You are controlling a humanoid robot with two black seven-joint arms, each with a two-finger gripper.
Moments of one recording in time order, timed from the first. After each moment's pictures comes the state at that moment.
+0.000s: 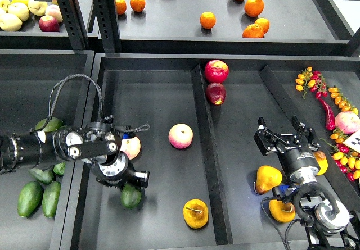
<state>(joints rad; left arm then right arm) -1.15 0.07 0.26 -0.72 0.52 -0.49 0.49 -0.01 0.02 1.52 1.24 0.28 0.15 -0.18</state>
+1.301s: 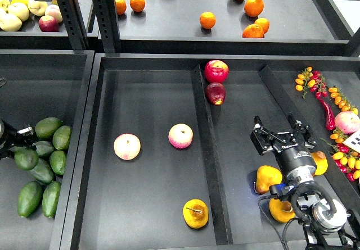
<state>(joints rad) -0.87 0.66 0.05 -0.77 0.60 -0.49 0.49 0.03 0.02 1.49 1.25 0.28 0.16 -0.19</state>
